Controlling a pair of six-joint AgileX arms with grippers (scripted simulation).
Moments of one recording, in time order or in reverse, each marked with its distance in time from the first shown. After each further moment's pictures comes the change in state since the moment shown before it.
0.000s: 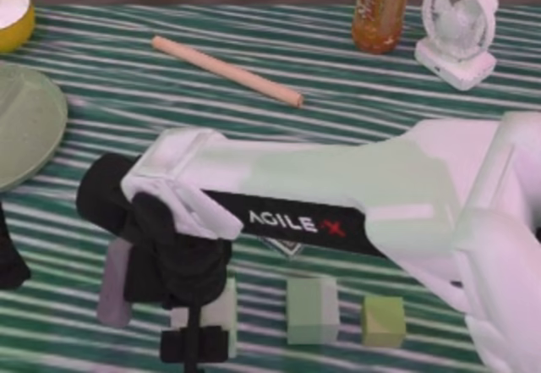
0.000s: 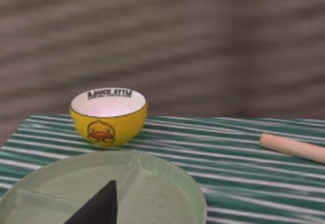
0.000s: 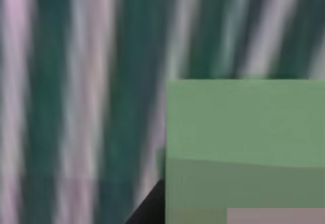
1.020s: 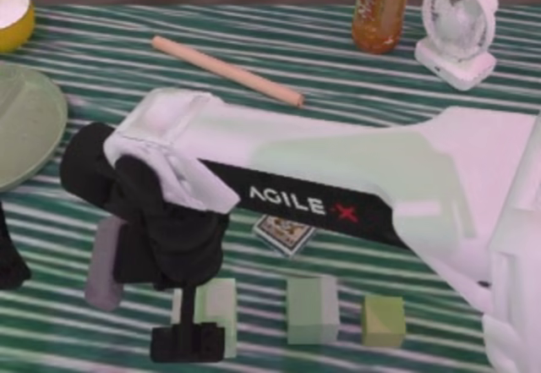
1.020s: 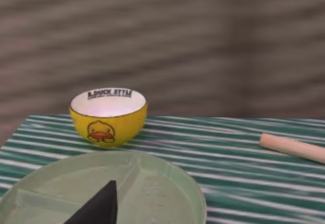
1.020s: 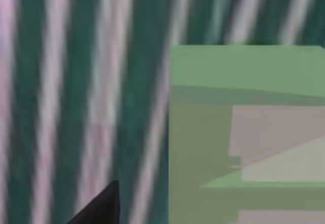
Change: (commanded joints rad) left arm 0.000 0.000 0.000 0.000 0.000 0.000; right arm 0.003 -0.025 0.131 -0.164 0.000 -0.001
